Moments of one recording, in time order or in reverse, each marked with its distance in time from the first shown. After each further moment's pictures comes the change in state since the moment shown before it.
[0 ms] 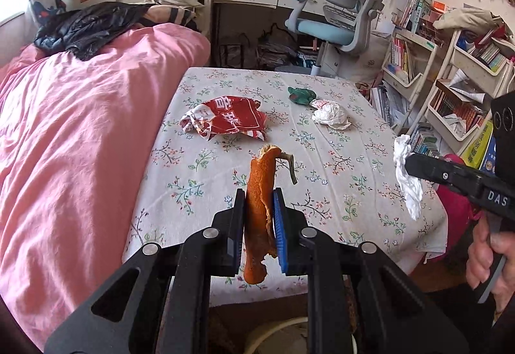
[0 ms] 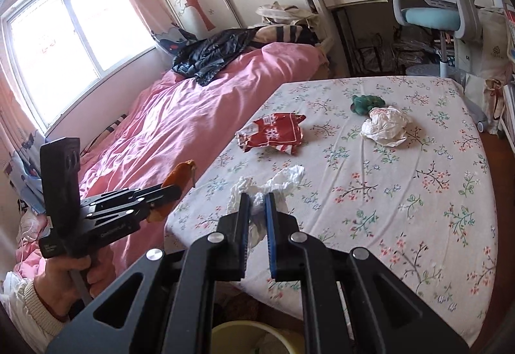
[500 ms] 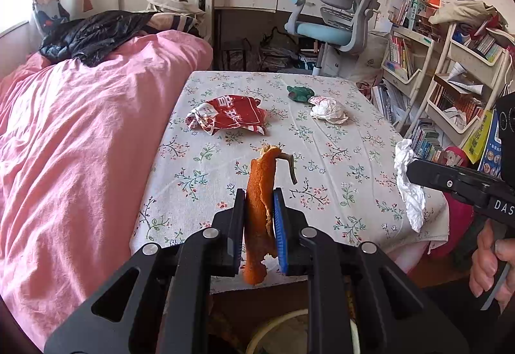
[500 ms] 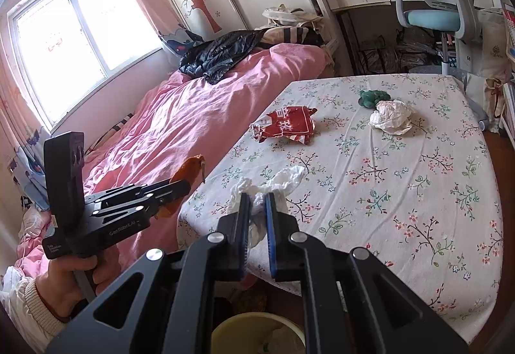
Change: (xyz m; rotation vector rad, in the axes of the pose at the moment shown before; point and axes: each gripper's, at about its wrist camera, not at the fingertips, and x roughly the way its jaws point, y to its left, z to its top) left arm -0.022 -0.009 -0.019 0.036 -0.028 0.029; right arm -0.010 0.017 -0.020 -0.005 -0.017 0.011
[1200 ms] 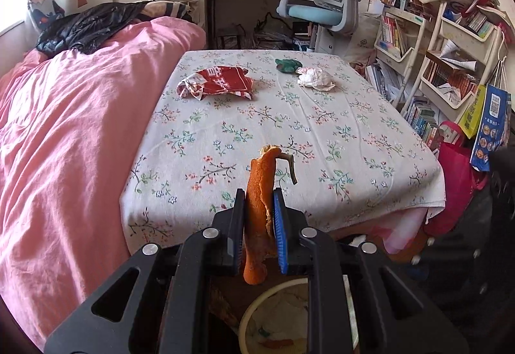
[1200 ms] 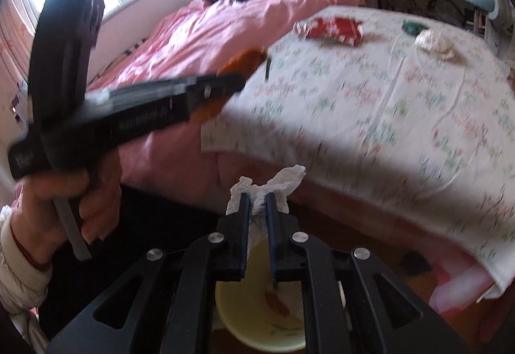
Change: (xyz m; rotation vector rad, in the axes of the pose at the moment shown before) left arm -0.014 -0.019 -0.047 0.028 0.062 -0.003; right arm 0.026 0.059 -0.102 -0.110 0.307 0.013
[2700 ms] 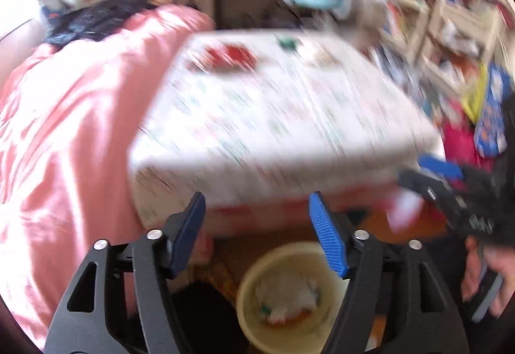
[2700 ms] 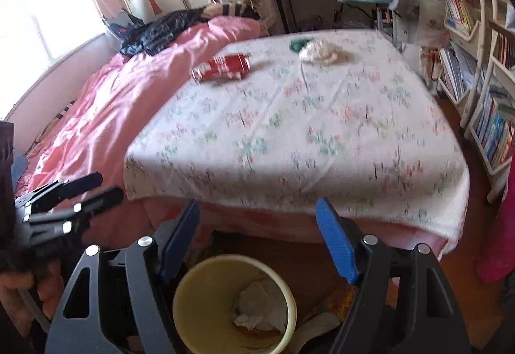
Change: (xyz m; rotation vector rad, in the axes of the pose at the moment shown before) left arm -0.027 -0.006 -0.038 -0.027 0.004 0.077; right arm -0.052 -0.049 -0.013 0.227 -0.249 -0.300
